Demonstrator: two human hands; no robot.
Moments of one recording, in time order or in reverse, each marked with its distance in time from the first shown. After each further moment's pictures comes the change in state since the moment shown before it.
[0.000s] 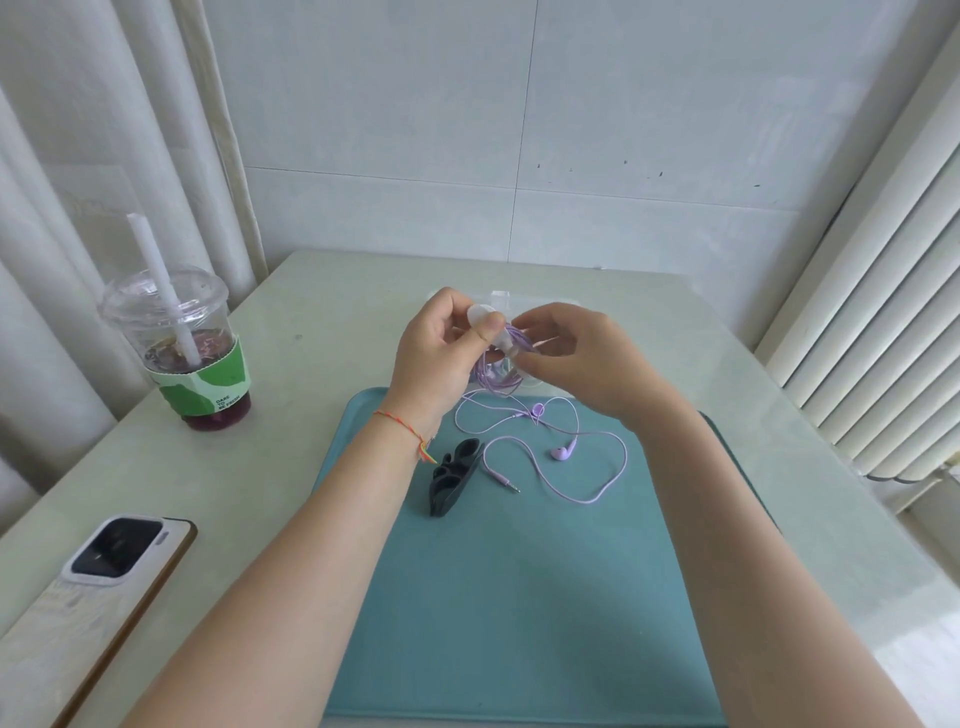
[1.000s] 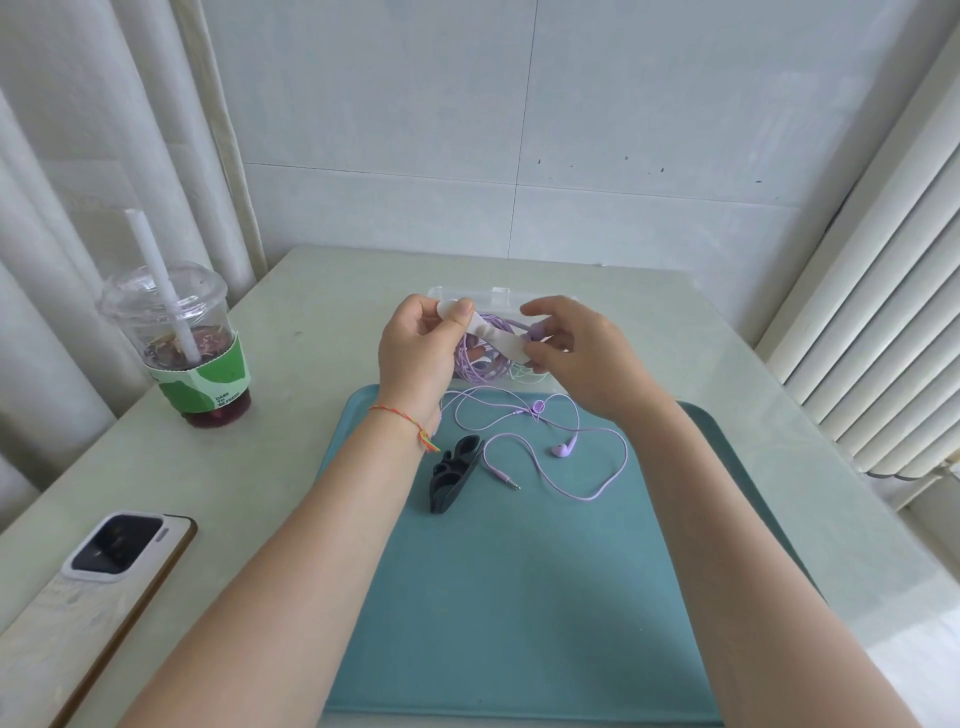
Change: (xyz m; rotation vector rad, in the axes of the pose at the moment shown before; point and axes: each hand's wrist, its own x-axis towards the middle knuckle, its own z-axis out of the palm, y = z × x) left_hand 0.006 -0.005 -0.002 -0.083 0.291 -0.171; right_hand 0.007 0.010 0.006 -0.096 0.044 0.001
